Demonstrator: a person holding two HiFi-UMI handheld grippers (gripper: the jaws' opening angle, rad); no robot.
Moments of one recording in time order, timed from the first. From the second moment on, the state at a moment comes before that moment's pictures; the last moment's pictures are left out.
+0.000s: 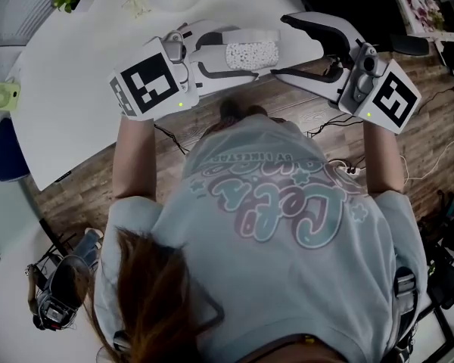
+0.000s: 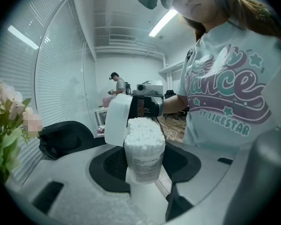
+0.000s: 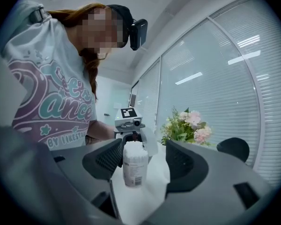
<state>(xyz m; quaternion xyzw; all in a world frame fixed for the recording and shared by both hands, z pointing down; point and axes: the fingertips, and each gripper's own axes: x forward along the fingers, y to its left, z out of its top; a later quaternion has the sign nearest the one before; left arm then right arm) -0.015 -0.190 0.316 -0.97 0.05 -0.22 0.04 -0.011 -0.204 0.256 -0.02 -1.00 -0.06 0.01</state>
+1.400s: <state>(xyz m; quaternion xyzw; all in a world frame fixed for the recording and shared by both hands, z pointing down) -0.025 -0.203 0.348 -0.97 0.07 -0.22 0.04 -0.038 -0.207 0.323 -0.08 -0.99 -0.04 0.06</state>
